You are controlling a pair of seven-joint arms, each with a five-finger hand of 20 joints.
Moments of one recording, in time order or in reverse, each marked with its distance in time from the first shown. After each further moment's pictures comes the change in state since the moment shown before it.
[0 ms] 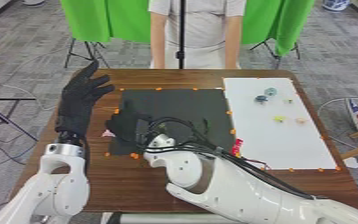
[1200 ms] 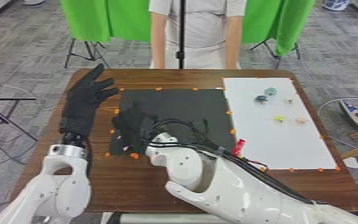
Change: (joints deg) left arm 0.6 0.3 0.4 -0.5 0.1 -0.4 -1.2; right arm -2.1 -0.5 2.8 -1.6 7.7 -4.6 3.4
